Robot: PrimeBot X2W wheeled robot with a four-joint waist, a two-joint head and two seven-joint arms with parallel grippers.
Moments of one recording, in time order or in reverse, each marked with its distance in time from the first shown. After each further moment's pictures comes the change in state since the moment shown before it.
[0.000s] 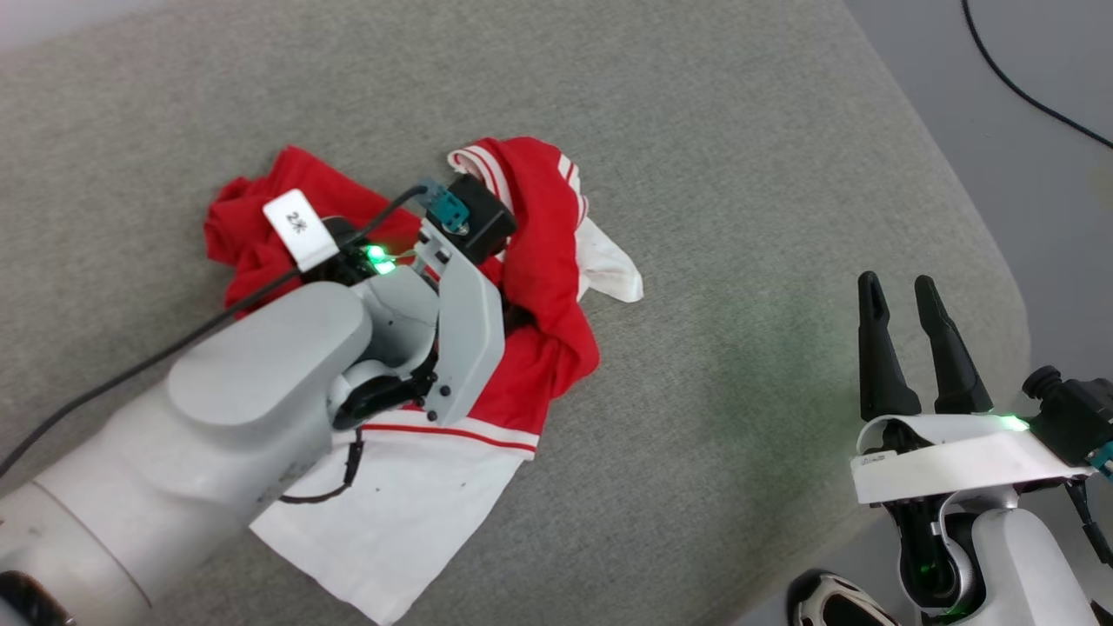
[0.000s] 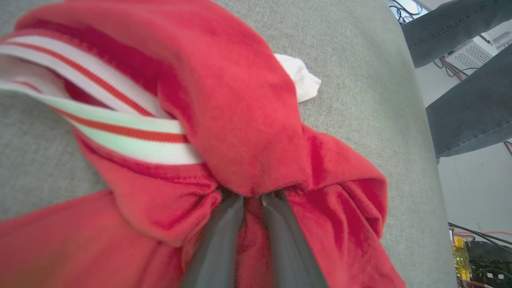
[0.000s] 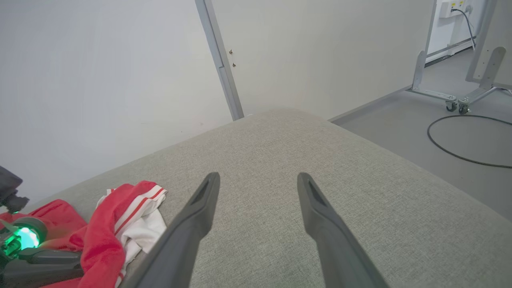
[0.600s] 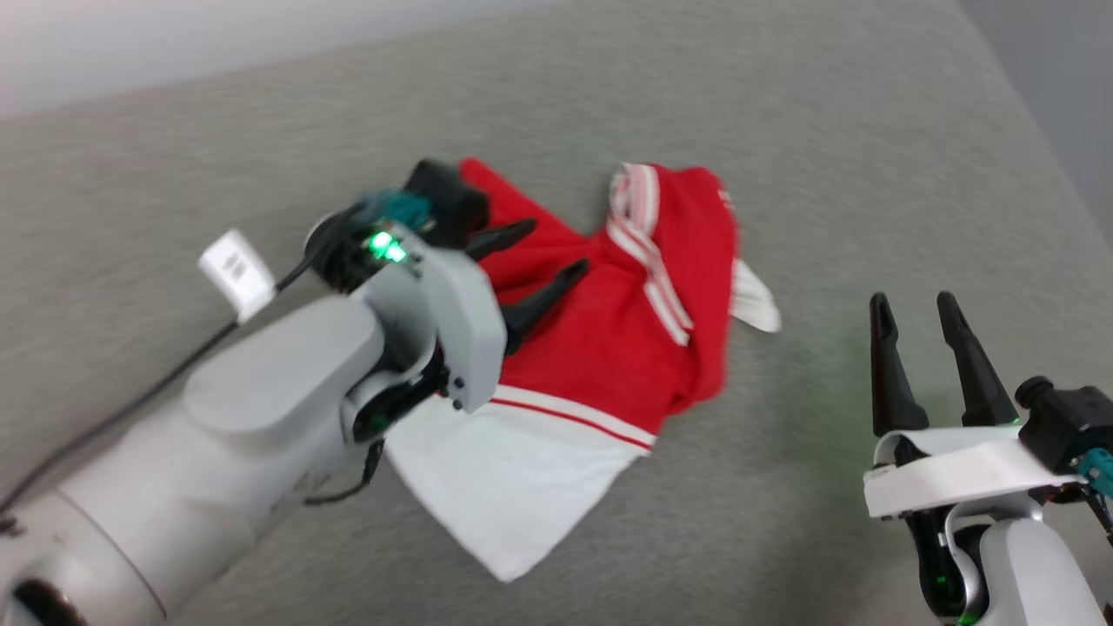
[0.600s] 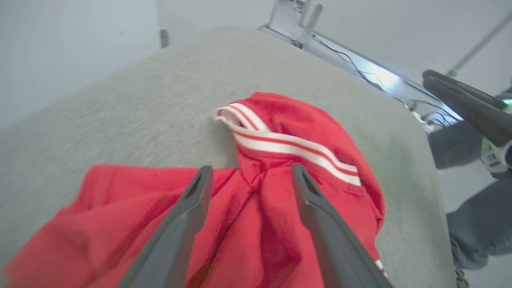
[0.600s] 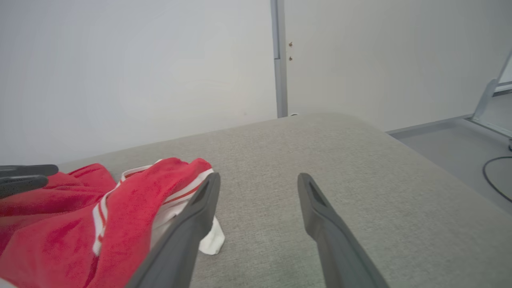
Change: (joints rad) left arm -0.004 -0.032 -0.012 0.008 -0.071 0.009 -0.374; right arm 0.006 0.001 -0.068 0.043 -0.229 0.000 0.000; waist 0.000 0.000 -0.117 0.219
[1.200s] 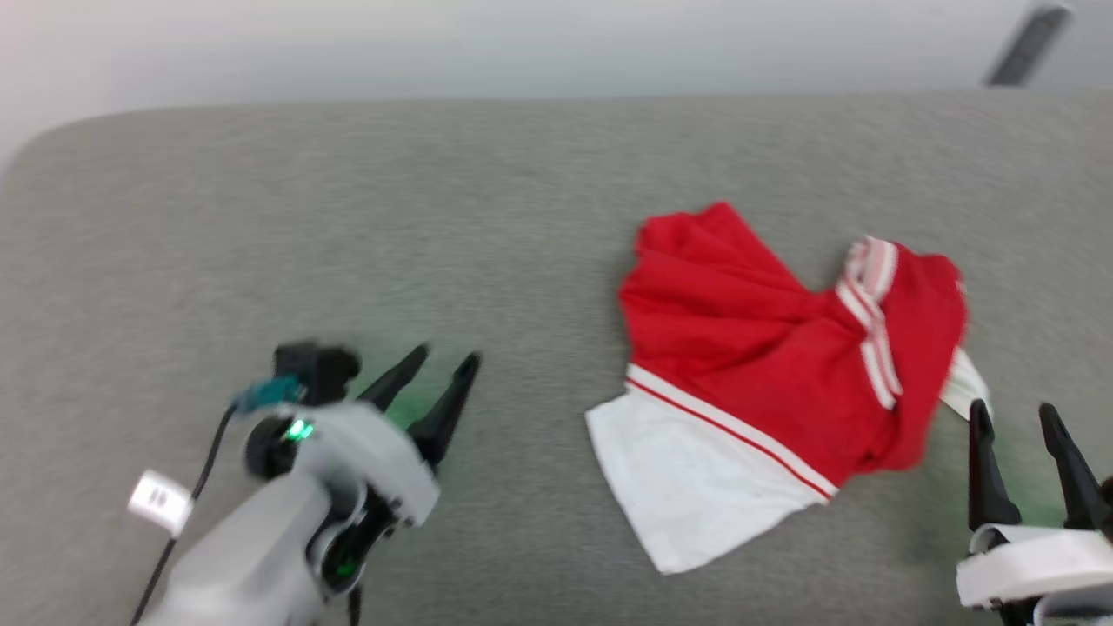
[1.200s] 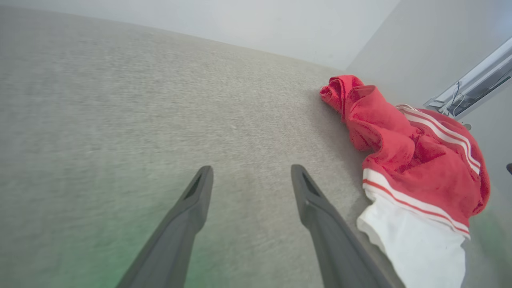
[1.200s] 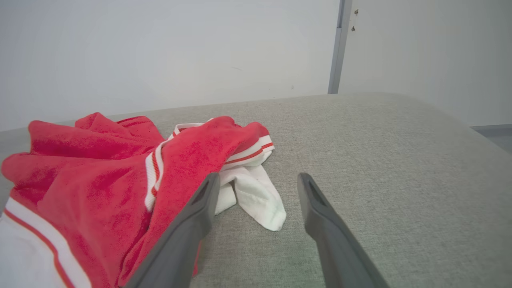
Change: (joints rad) left arm 0.431 -0.067 0.336 0.177 -0.034 0.000 -0.267; right arm 0.160 -0.072 -0.145 0.036 -0.080 0.000 0.000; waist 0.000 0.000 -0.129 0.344
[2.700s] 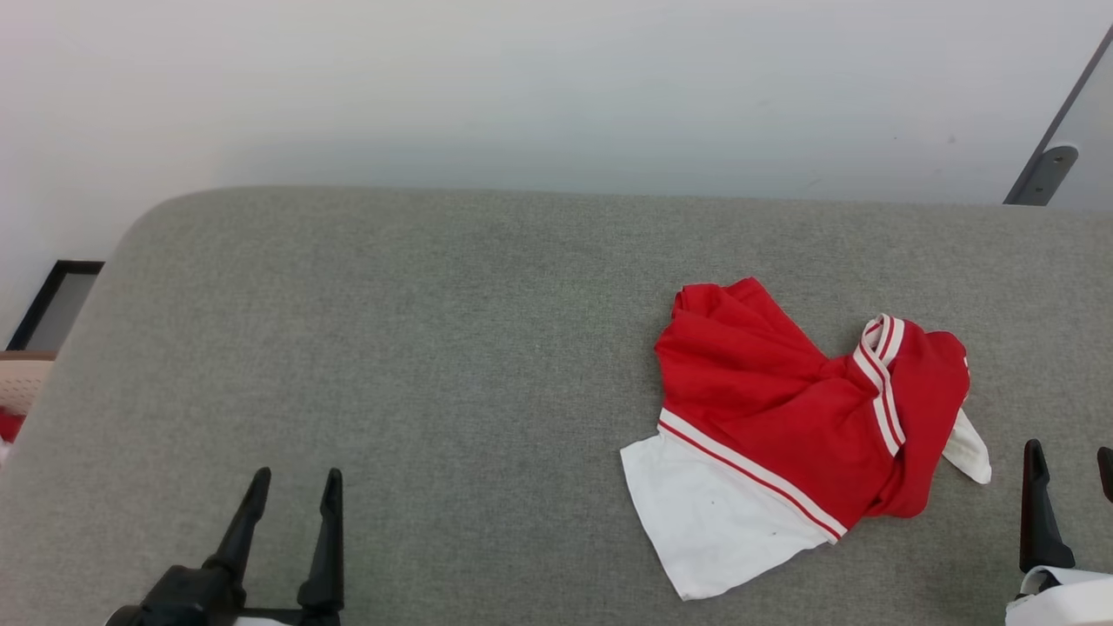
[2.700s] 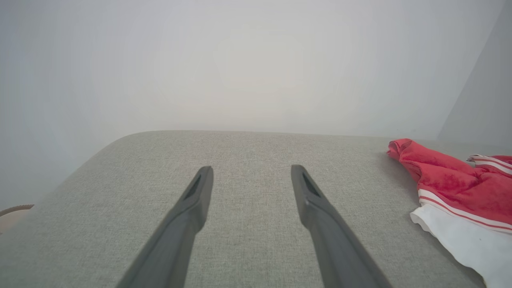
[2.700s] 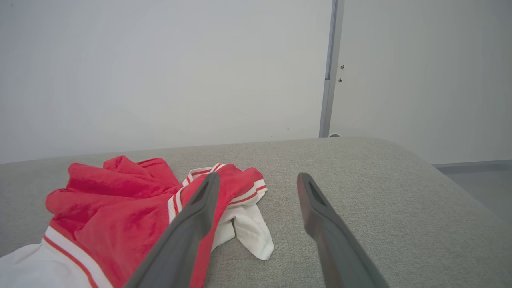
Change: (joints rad) left arm 0.768 -0.291 0.984 -0.577 0.965 0.004 0.000; right arm 0.103 -0.031 -0.077 -0.048 0.008 0.000 0.000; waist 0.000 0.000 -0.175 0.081
